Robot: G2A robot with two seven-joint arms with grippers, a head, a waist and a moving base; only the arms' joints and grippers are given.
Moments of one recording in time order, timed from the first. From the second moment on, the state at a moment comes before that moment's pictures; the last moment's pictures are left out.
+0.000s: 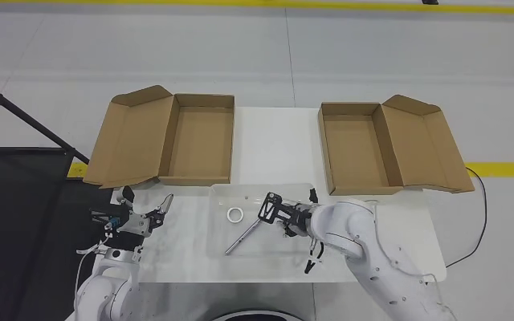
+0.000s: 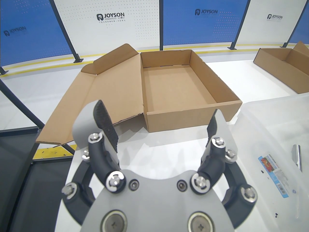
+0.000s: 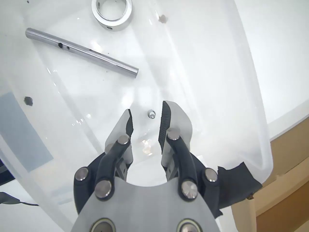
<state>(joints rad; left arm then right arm) 1.82 -1.17 -1.61 -1.87 1.23 -0.02 0.27 -1.01 -1.18 0.94 -1.78 -1.16 -0.52 1.16</state>
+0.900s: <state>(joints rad) 1.82 -1.17 -1.61 -1.87 1.23 -0.02 0.27 -0.94 -1.20 0.87 -1.69 -1.15 -0.47 1.19</state>
